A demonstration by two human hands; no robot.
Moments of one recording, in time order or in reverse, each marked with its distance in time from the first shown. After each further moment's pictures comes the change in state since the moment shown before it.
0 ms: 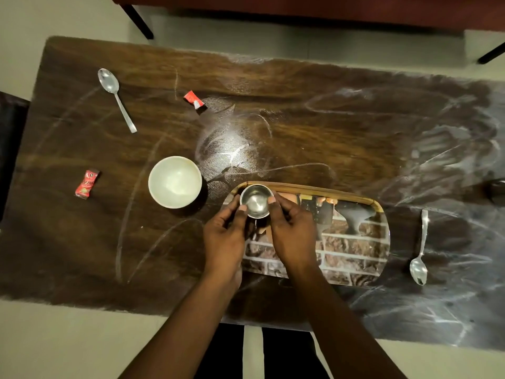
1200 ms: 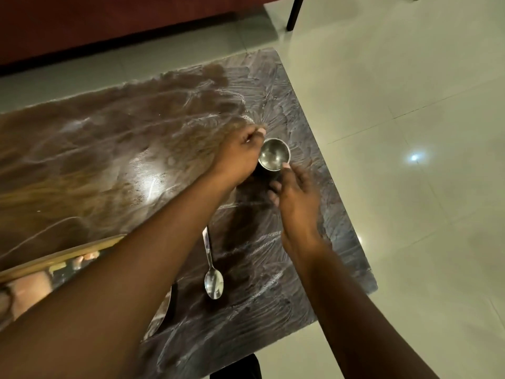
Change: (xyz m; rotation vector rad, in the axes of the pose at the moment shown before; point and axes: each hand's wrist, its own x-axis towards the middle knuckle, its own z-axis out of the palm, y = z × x) left_hand -0.077 -0.128 0.473 0.867 -0.805 0.475; right_hand 0.111 0.094 -0.412 0.615 0.547 0.238
